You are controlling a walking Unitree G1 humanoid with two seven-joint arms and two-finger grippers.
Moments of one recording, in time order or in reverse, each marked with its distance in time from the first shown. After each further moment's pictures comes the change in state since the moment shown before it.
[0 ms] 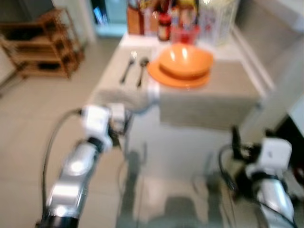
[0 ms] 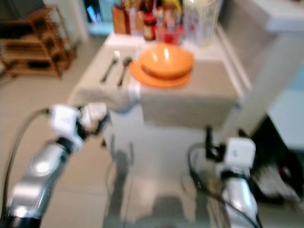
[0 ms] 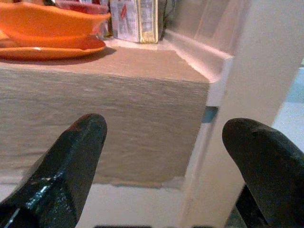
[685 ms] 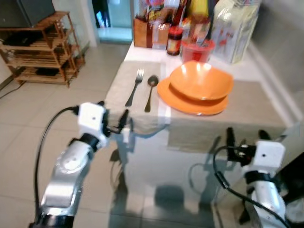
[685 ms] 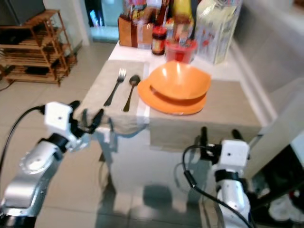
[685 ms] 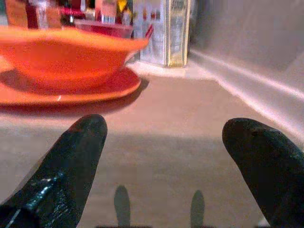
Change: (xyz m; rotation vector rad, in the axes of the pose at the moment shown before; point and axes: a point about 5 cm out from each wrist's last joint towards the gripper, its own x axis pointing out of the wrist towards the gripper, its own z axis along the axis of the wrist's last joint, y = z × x) left arm -0.006 0.013 0.011 0.022 -0.050 0.043; right arm 0.001 0.012 0.000 0.020 -0.041 0.031
